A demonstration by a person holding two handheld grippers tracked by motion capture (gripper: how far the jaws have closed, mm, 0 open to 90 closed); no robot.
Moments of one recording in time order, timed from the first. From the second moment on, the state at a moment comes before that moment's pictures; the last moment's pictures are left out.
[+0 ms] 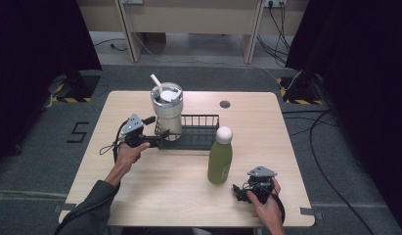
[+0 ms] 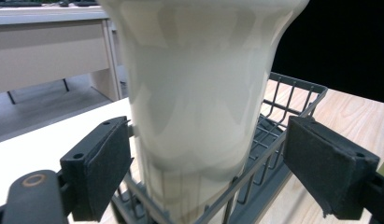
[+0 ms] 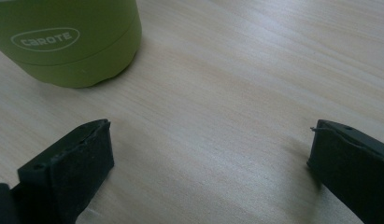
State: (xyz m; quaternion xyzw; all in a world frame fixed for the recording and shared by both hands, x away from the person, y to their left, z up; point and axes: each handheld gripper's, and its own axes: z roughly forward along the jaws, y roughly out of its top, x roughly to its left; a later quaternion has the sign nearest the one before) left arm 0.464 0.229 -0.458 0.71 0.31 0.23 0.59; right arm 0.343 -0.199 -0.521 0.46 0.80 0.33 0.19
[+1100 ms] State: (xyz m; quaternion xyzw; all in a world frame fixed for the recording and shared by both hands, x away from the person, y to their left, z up) left arm 0.401 0.236 -0.459 0.72 0.30 0.21 0.59; right arm 0.343 -0.199 -0.521 0.46 0.80 0.33 0.19
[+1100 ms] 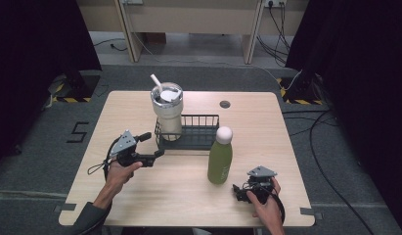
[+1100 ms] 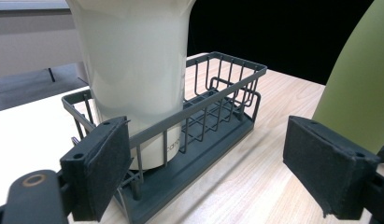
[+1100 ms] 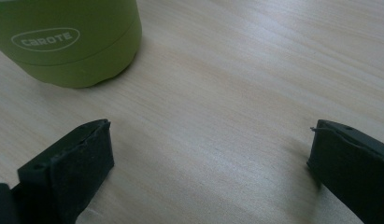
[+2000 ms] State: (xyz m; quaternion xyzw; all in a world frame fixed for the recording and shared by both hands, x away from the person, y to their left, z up) left arm 0.379 0.244 -0.476 0.73 0.30 0.19 0.59; right arm 0.343 -0.199 -0.521 0.46 0.80 0.33 0.19
